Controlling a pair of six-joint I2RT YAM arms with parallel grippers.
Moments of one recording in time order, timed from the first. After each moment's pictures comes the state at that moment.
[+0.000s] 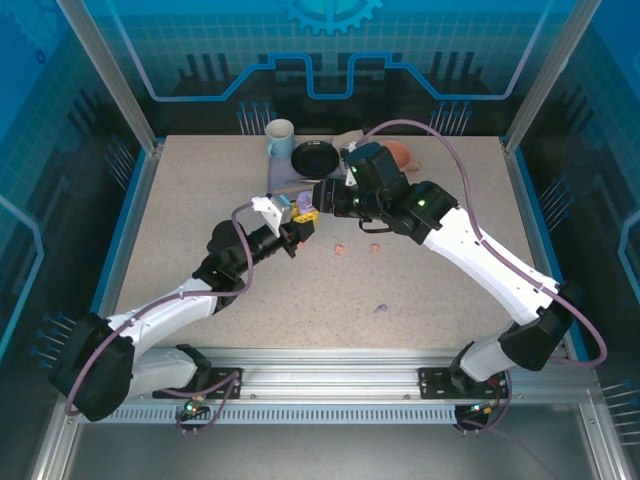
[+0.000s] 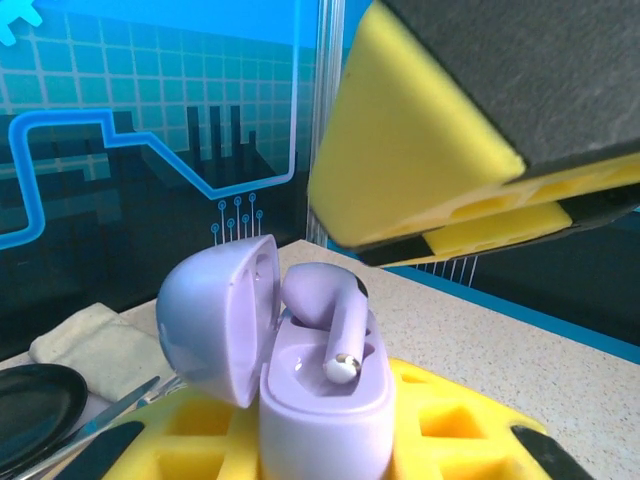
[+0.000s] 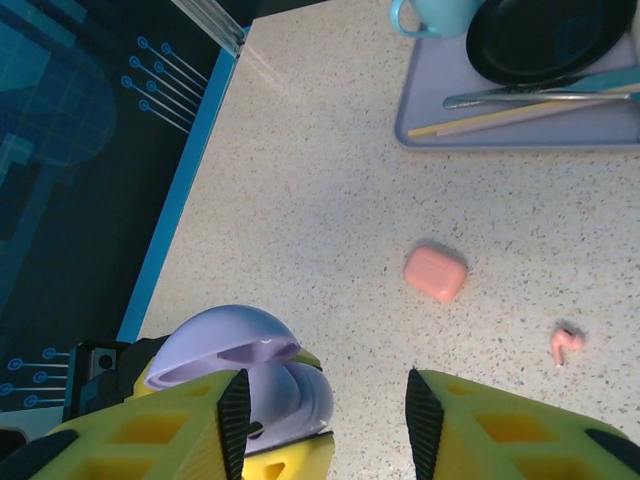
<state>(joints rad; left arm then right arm) -0.54 1.18 0.58 0.70 0.31 -0.09 0.77 1.50 1.62 -0.76 0.00 0.71</state>
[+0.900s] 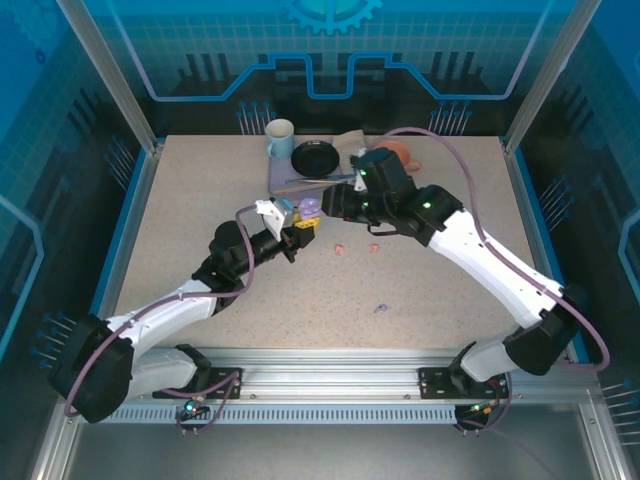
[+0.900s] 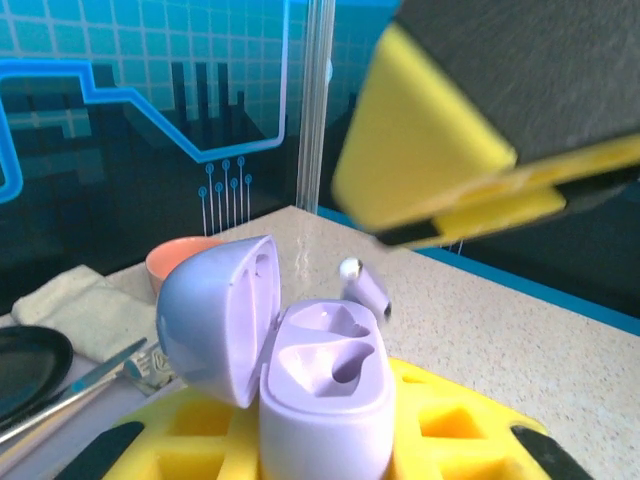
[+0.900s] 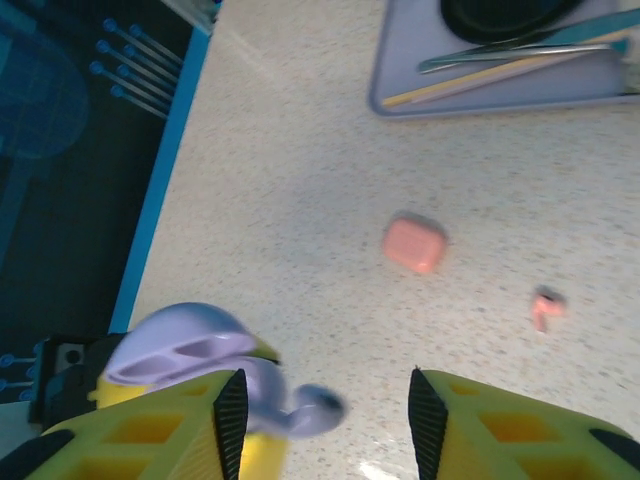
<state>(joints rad) -0.54 1.17 0.56 0.62 0.33 -0.09 0.70 1.43 1.50 -0.75 -0.05 0.73</state>
